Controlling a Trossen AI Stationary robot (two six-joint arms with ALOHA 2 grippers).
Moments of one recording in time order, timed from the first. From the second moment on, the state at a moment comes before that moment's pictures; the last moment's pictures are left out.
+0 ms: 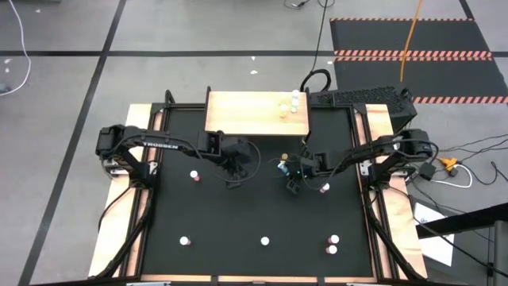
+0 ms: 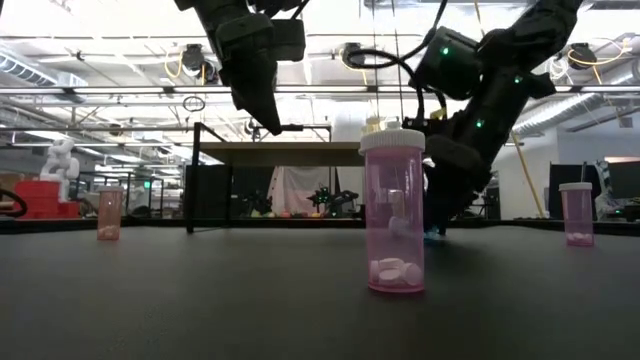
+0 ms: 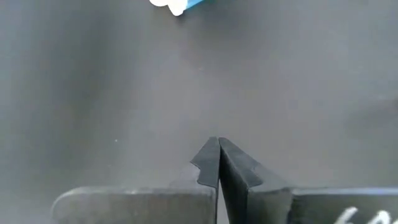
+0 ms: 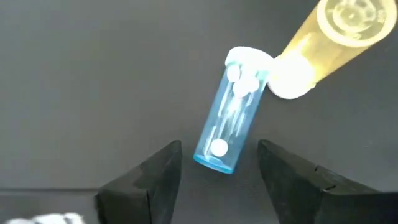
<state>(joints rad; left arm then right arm) 0.06 1.63 1.29 -0.73 0.03 -0.09 -0.03 1.56 0.67 -0.16 0.16 0.46</state>
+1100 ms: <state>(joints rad) 0.05 1.62 1.29 -0.74 0.05 -0.27 -0.03 1.29 0.67 -0.11 0.07 0.46</state>
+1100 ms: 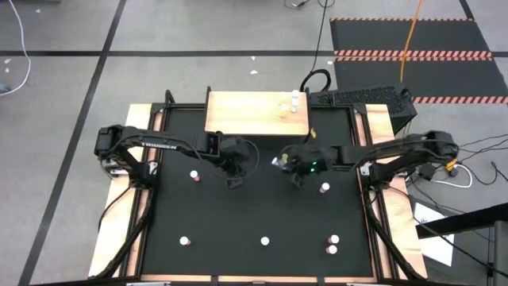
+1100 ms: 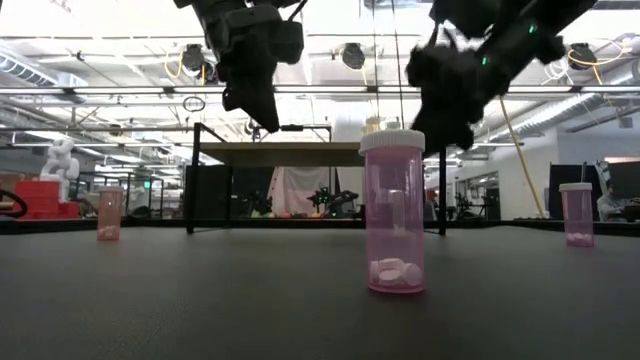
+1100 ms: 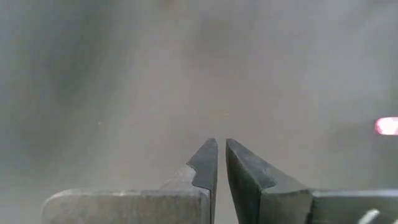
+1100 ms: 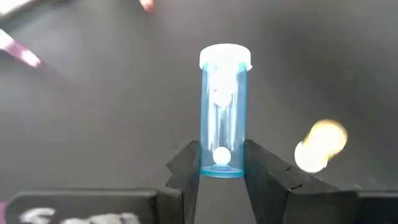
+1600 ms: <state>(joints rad) 0.07 1.55 1.29 -0.03 0.07 -0.12 -0.03 0.96 0.66 0.18 0.04 0.34</state>
